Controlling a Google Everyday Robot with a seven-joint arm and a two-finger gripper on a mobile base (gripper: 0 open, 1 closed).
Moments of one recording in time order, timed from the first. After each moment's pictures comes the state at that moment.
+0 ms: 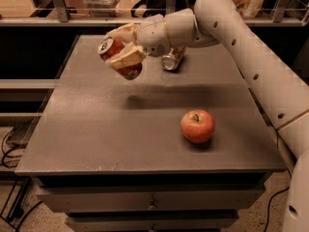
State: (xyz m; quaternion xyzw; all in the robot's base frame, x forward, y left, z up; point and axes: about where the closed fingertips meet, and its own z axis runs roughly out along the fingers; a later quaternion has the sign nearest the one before) arm 0.623 0.112 0.954 -0.67 0.44 0.34 0.50
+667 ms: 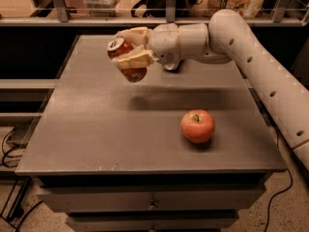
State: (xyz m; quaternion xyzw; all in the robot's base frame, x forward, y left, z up) arm 0.621 0.089 0.957 -0.60 0.44 0.37 0.55
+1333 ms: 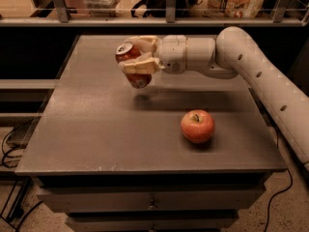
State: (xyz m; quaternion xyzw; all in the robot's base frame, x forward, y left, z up) arm 0.622 0.067 0.945 -0.55 0.47 0.39 0.57
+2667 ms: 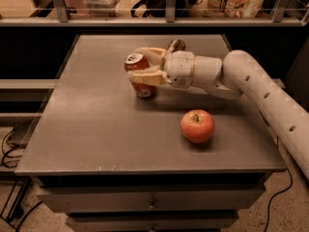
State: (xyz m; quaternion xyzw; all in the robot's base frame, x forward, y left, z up) arm 0.617 0.046 0.916 -0.51 0.47 0.39 0.61
